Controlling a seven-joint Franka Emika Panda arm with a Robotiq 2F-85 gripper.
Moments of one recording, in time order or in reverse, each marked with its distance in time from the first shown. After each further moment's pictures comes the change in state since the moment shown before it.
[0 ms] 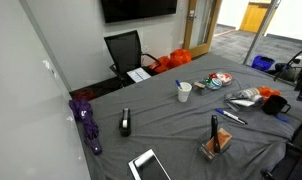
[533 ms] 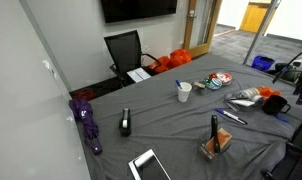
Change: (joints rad) arm -0.001 0.004 0.000 -0.035 0.078 0.015 -0.067
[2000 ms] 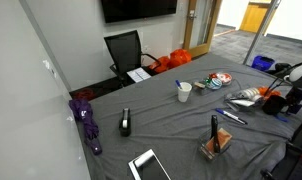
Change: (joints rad) arm -0.187 0.254 0.218 -0.033 0.345 0.327 -0.287
